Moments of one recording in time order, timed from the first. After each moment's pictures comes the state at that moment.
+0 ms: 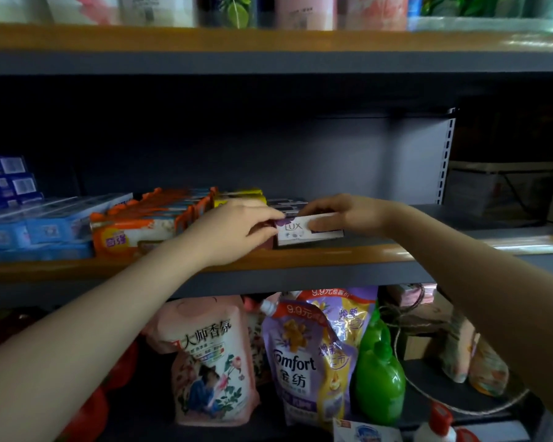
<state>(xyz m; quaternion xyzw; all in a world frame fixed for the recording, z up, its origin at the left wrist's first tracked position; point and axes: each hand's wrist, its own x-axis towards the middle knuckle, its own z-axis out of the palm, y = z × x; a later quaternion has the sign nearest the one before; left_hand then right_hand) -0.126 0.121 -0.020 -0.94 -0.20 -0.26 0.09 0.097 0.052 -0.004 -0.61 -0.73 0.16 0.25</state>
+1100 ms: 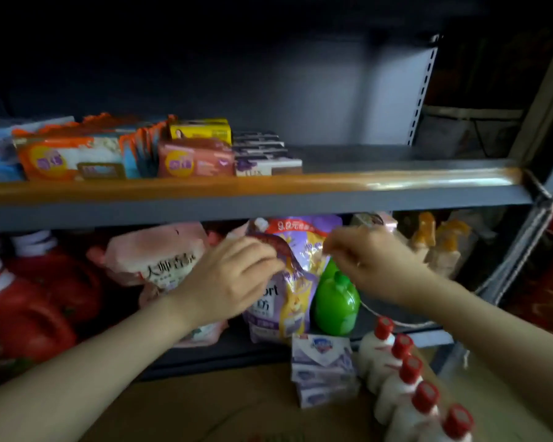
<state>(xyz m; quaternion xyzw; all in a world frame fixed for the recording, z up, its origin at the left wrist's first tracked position) -0.118 0.062 -0.161 -0.91 0.00 -0.37 0.19 0.086 -0.070 -0.117 -0.63 -0.73 -0.09 0.24</state>
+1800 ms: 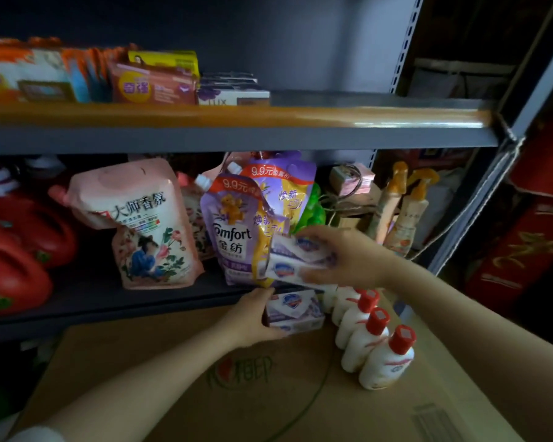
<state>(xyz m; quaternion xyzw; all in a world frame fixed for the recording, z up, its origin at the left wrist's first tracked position) -0.067 0.008 -0.335 -0.91 -0.27 -0.07 -0.32 0.104 -0.102 -0.185 -0.68 -0.71 0.09 0.17</state>
